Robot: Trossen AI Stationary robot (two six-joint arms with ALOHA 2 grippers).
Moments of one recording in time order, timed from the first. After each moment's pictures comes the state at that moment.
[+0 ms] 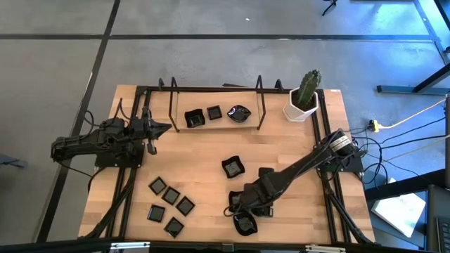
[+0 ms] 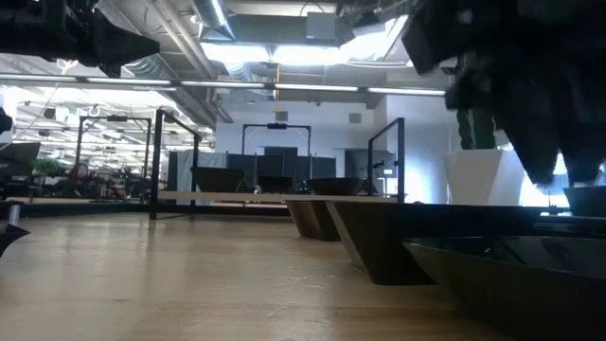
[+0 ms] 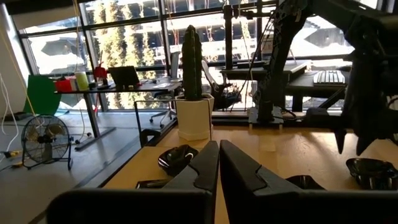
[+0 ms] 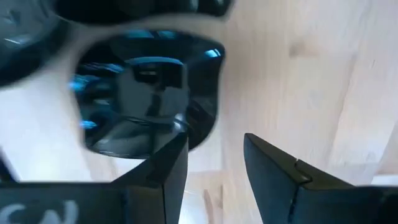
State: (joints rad) left arm 0.12 0.04 0.21 -0.11 -0.16 0.07; right arm 0.50 1.90 1.48 -1.12 0.00 0.56
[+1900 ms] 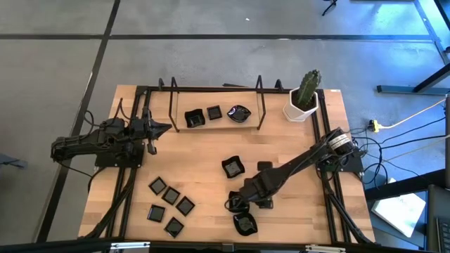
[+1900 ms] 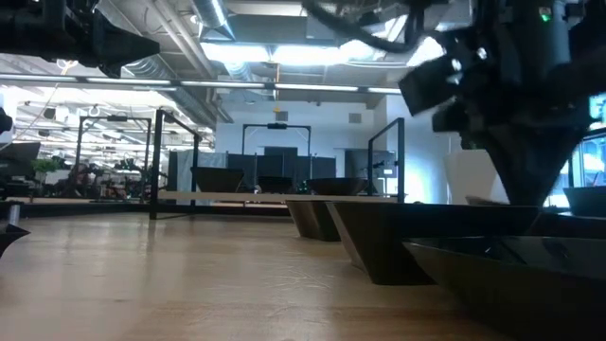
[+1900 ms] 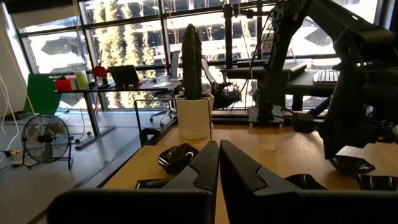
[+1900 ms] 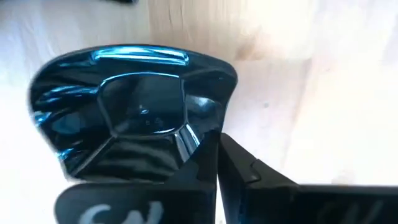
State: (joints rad) left arm 0.12 0.04 0.21 -0.11 -0.16 0.07; right arm 0.45 1.90 1.37 -1.07 0.10 0.46
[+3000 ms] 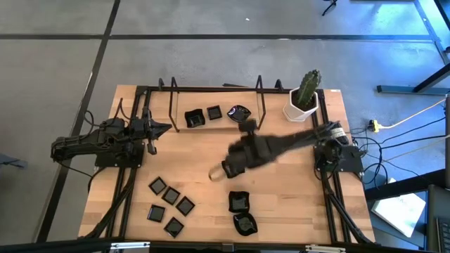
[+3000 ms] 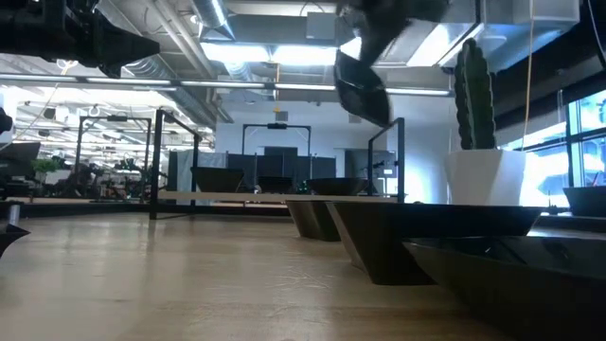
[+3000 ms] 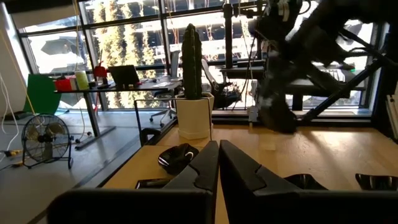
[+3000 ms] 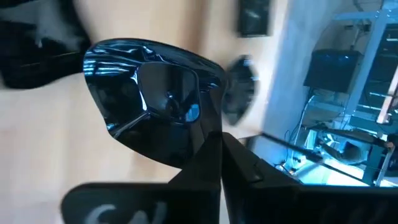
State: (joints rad) left arm 0.12 0.04 0.21 -0.11 -0.16 0.07; right arm 0.26 1.90 1.93 -1.49 0.73 0.00
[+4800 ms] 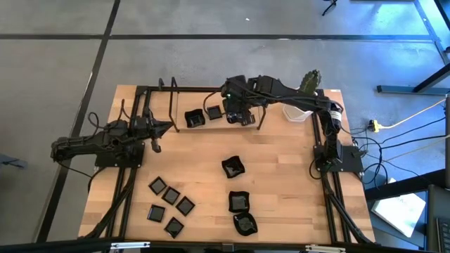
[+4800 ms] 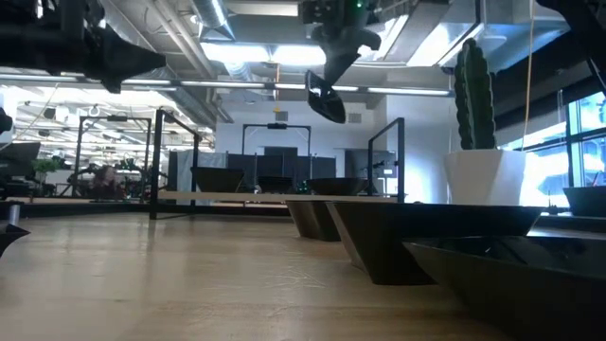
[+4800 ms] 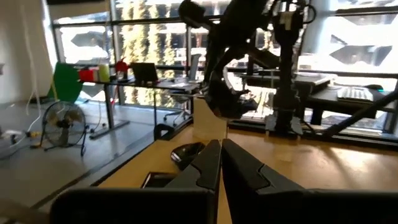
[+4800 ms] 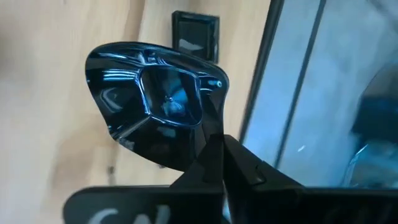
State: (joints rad) left arm 0.12 0.04 0.13 0.01 -0.25 -0.01; right arm -0.23 1.90 2.12 -1.28 0.35 -0.65
